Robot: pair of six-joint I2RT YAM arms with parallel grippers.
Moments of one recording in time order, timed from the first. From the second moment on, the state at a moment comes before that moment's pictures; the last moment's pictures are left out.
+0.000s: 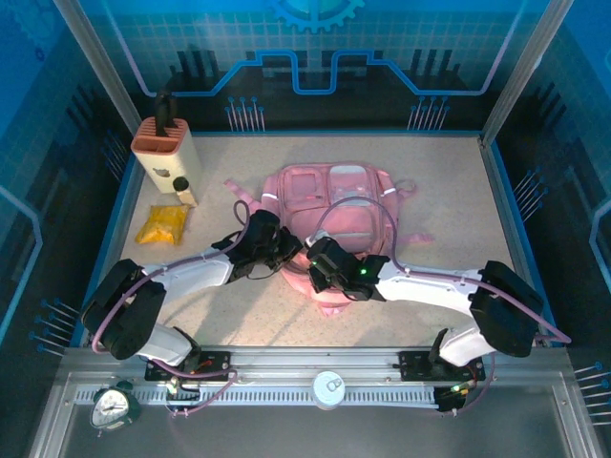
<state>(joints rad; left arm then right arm) -0.59 1.45 0.71 0.01 0.19 -1.28 1.00 1.45 0.84 -0.29 0.28 0.42</state>
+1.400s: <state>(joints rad) -0.20 1.62 0.99 -0.26 0.46 -0.66 0.69 1.37 0.80 -0.31 0.21 0.23</state>
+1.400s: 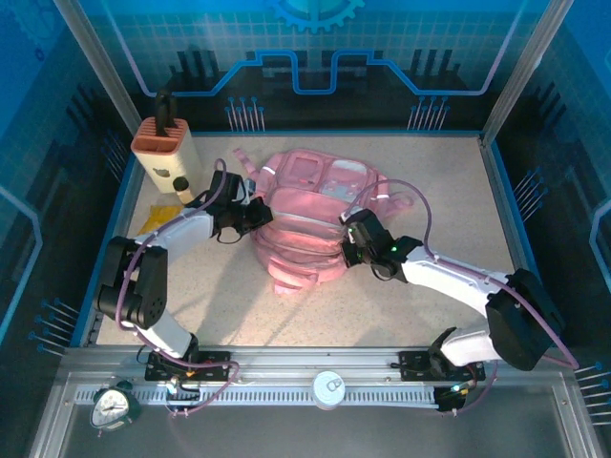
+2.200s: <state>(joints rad) -0.11 1.08 0.73 -0.39 -0.14 -0.56 0.15 1.09 0.71 -0.35 0.26 0.32</state>
